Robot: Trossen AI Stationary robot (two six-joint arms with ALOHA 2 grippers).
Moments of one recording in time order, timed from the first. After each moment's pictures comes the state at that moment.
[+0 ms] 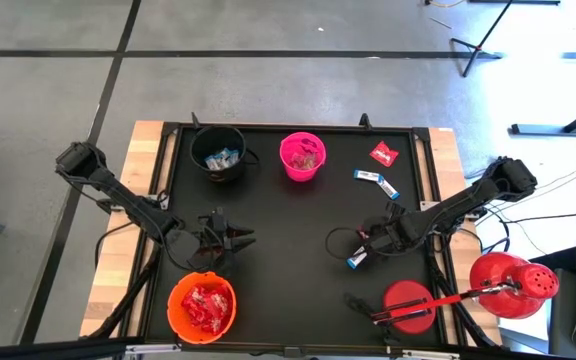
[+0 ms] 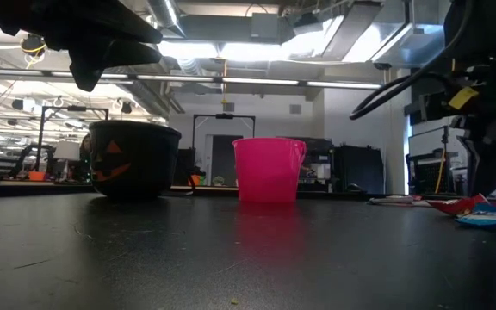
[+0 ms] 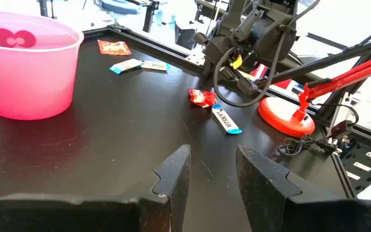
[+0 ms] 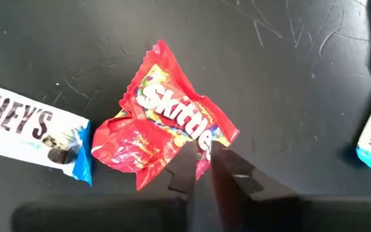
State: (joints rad) left arm -0.58 1.24 0.46 0.46 -0.81 -0.58; right arm 0.43 1.36 0.66 -0.85 0.32 0.81
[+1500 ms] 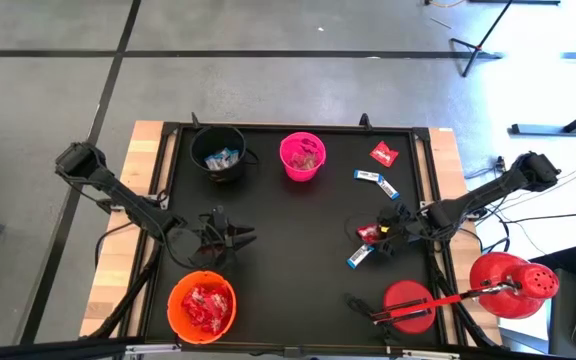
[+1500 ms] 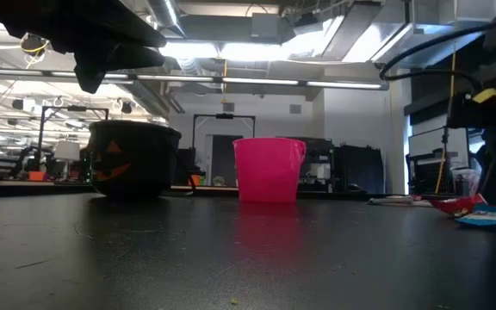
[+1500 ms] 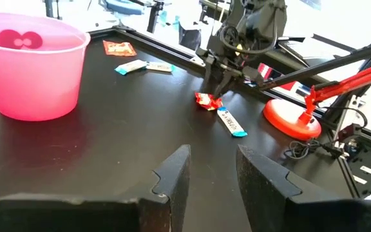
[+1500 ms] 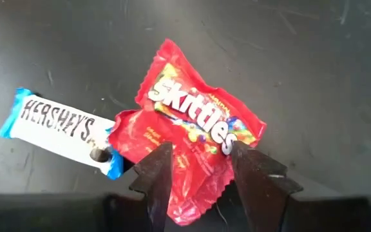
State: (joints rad) left arm -0.55 1.24 0.46 0.46 -0.80 -0.58; right arm 0.43 0.90 0.29 -0.50 0.27 0.89
